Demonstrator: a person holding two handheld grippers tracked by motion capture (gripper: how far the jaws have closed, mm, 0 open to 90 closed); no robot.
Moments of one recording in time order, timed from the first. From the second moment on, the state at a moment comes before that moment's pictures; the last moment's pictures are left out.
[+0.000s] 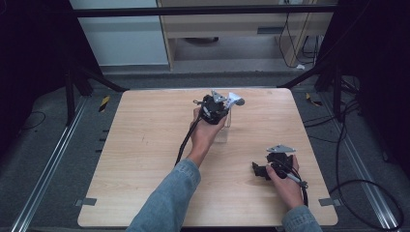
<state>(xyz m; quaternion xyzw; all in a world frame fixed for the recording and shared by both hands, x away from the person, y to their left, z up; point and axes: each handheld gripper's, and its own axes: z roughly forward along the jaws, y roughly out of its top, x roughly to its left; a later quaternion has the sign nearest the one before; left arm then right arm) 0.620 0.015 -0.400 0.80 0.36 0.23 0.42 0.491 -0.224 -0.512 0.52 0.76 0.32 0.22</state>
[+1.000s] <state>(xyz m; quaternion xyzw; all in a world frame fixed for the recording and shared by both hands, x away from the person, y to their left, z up) 0.615 0.014 -0.399 0.80 0.35 0.23 0.43 0.491 -0.224 -0.512 0.52 0.76 0.32 0.22</state>
